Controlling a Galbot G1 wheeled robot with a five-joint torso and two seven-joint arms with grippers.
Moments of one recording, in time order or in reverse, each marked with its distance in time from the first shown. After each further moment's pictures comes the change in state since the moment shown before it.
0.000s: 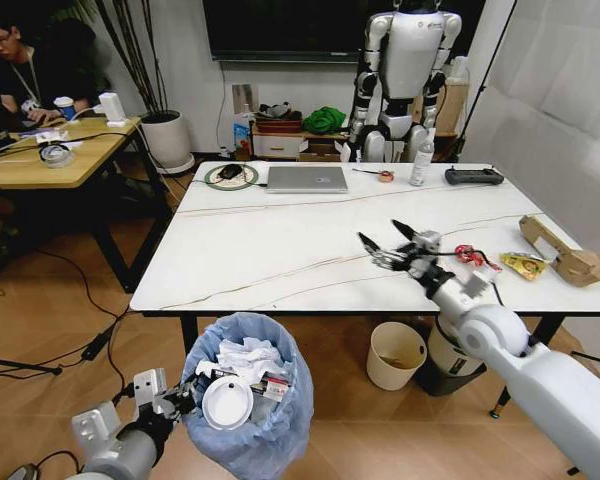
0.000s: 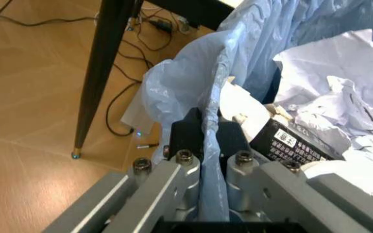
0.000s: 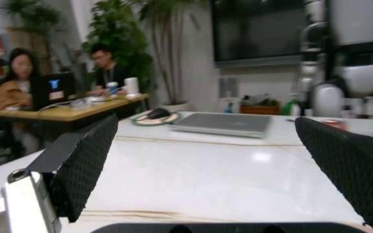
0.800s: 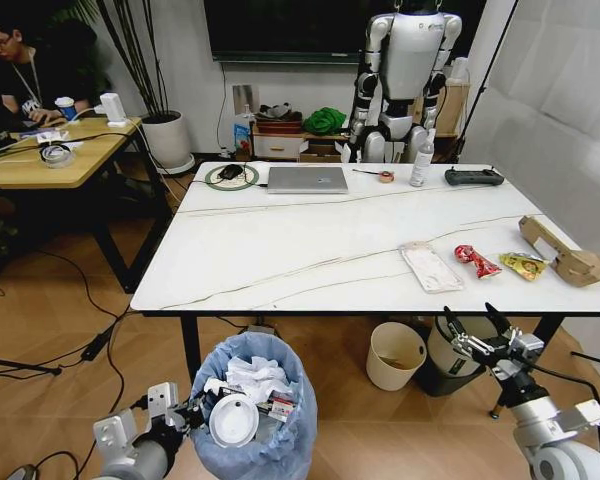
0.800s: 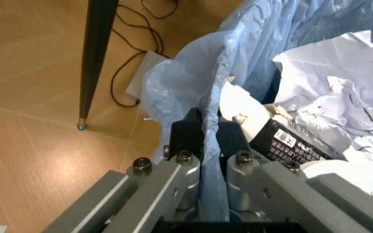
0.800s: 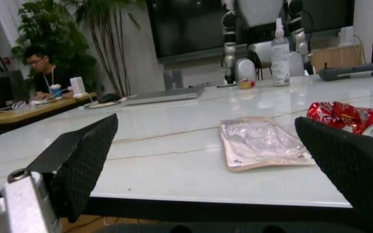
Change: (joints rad) left arm 0.012 0.021 0.069 0.052 0.005 0.005 -0.035; right arm -0.498 0.426 0.442 0.103 -0.219 0.070 -0.195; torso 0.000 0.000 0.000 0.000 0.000
